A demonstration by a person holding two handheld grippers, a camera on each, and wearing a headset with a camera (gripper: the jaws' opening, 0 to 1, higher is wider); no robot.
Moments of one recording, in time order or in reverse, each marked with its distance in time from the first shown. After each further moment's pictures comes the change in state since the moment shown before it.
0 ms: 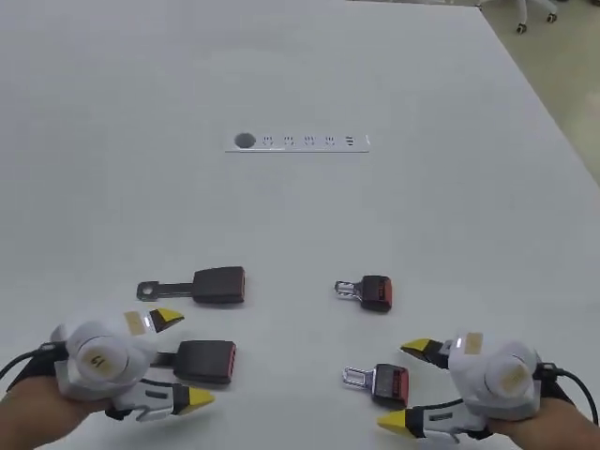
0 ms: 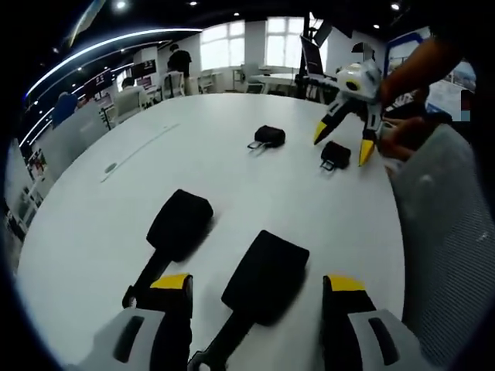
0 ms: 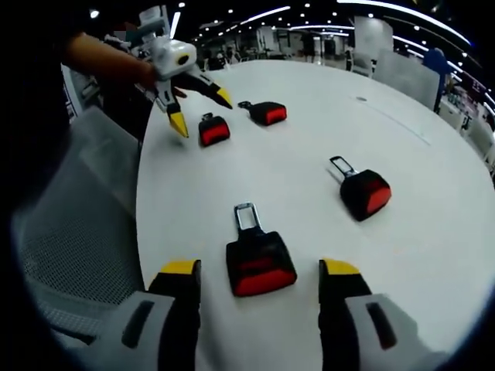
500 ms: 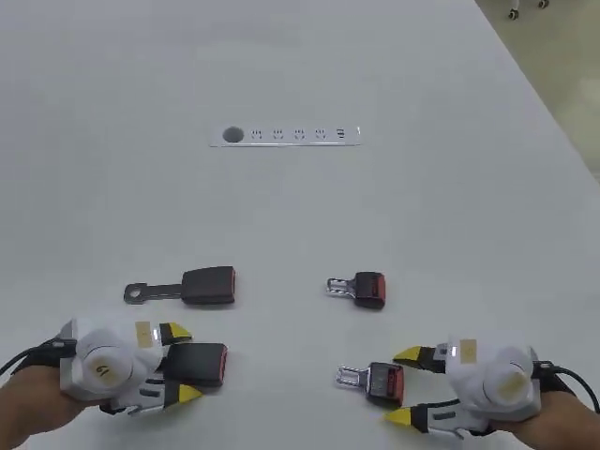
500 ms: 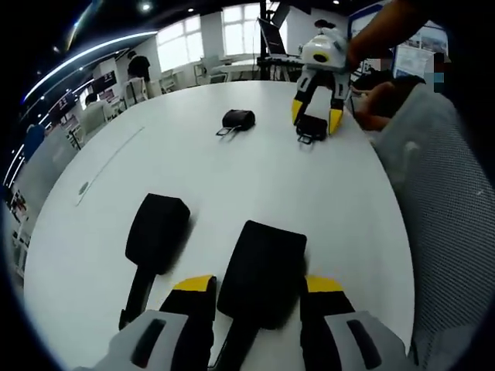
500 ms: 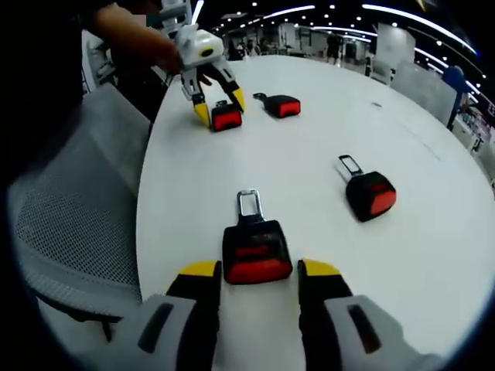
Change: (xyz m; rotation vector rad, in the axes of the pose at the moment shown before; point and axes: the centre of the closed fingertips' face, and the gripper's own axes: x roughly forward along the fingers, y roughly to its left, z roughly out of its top) left arm 0.015 -0.005 -0.009 0.162 0.063 -0.102; right arm 0.001 -0.007 -0.008 -0.105 0.023 0.027
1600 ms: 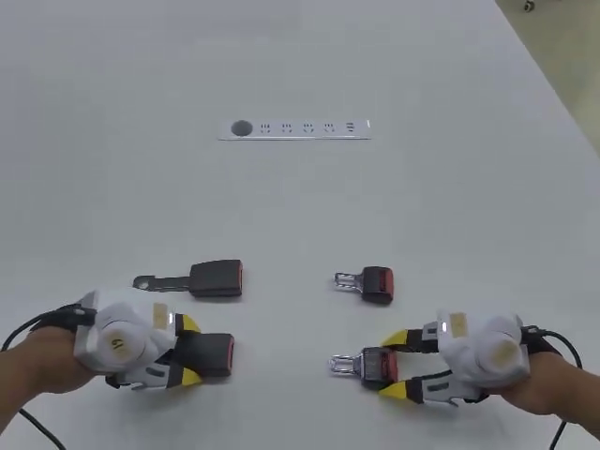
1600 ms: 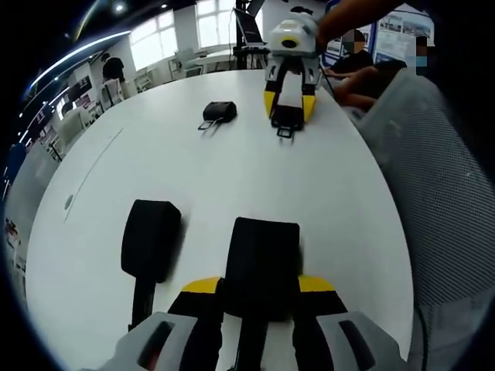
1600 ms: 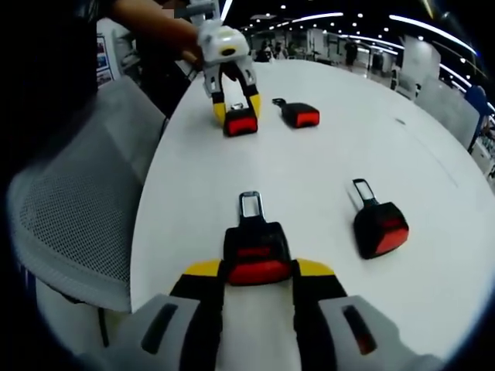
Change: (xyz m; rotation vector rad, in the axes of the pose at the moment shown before) left arm 0.000 -0.003 -0.005 0.098 0.072 -0.087; right arm 0.014 -0.004 0.020 -0.116 -0.011 0.105
